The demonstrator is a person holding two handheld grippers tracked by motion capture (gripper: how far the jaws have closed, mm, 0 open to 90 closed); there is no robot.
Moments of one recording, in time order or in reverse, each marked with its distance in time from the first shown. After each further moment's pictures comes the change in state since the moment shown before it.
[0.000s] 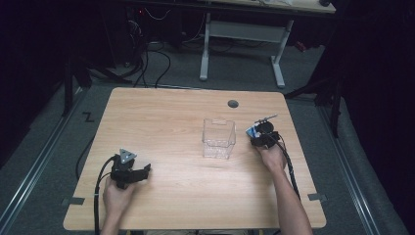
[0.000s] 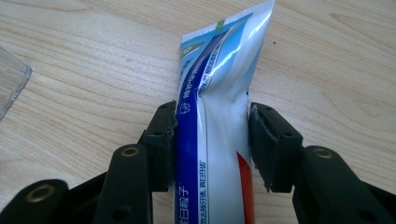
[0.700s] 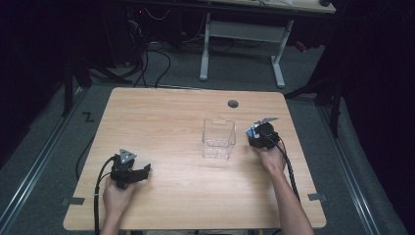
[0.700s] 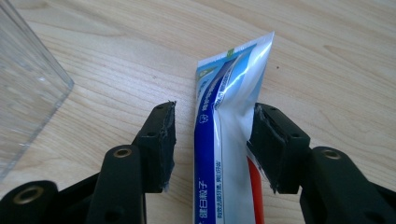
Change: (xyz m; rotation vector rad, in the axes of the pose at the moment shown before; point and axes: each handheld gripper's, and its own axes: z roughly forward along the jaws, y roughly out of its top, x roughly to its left) left arm 0.000 0.000 0.000 0.000 0.000 0.000; right arm 0.010 -0.006 -0.016 -0.108 0.000 -0.035
